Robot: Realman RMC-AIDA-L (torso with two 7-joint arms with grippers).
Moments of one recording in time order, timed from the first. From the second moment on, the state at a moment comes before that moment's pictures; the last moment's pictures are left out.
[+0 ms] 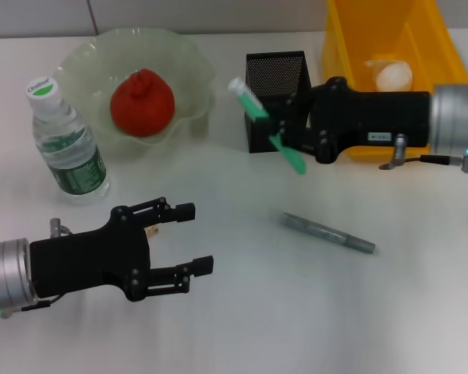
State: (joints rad) left arm -0.41 -2.07 0.72 0.40 1.92 1.71 -0.93; right arm 0.50 2.08 -1.17 -0.85 -1.60 -1.39 1.41
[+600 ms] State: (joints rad) left arm -0.42 -2.07 0.72 0.38 1.88 1.72 -0.95; right arm 0.52 2.08 -1.14 -0.45 -1.04 -1.39 0.93
